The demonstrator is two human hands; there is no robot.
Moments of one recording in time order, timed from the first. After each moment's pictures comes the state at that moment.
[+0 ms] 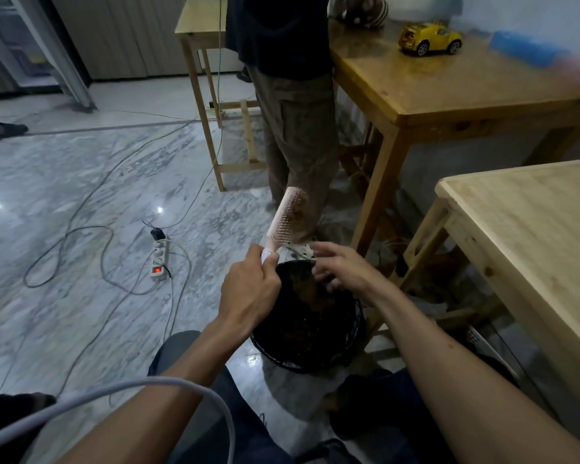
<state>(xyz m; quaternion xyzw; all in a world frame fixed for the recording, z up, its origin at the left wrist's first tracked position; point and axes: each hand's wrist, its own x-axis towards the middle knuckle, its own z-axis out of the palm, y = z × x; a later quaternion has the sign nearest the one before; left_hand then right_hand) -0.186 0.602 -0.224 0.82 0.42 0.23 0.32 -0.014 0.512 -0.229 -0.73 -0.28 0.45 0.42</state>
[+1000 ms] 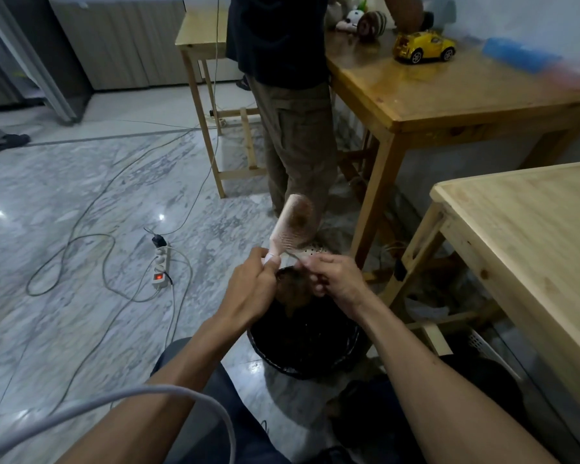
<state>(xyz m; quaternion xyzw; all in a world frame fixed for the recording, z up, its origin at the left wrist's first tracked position) -0.185 0.613 -0.216 0.79 0.39 0.18 0.43 -0.034 0.511 -0.246 -0.58 -0.24 0.47 0.62</state>
